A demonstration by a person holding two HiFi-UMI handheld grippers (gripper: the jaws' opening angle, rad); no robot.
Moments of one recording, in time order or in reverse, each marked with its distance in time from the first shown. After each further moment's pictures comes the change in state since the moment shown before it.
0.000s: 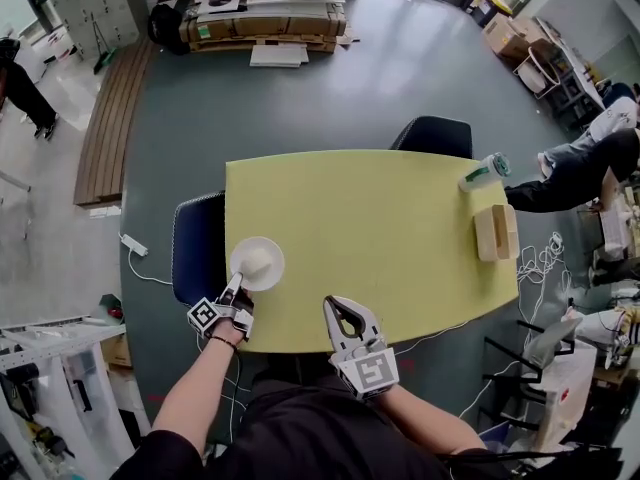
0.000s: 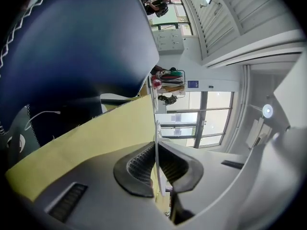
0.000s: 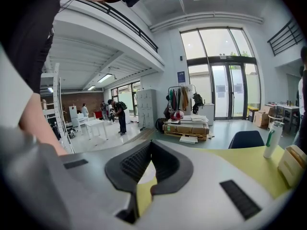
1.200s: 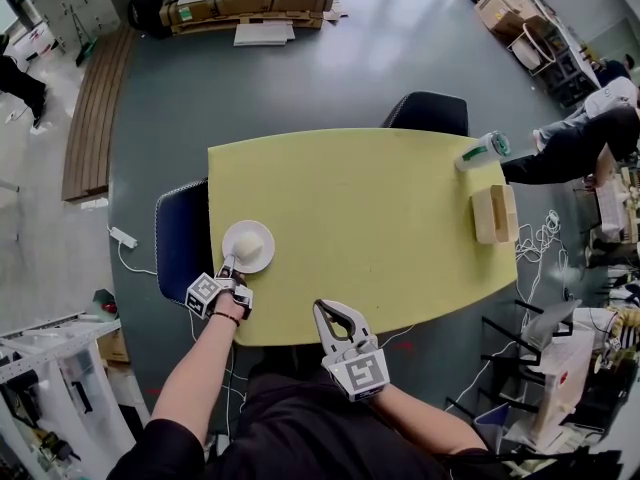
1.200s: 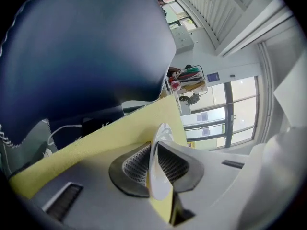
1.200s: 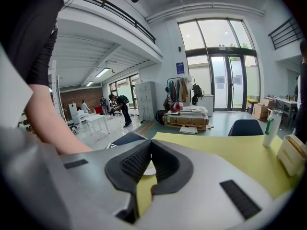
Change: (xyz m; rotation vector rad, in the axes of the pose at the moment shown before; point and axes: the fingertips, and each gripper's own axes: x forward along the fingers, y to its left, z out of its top) left arm 0.039 0.054 0.010 0.095 -0.069 0.348; right arm 0.001 0.006 -0.052 0.036 0.087 0.032
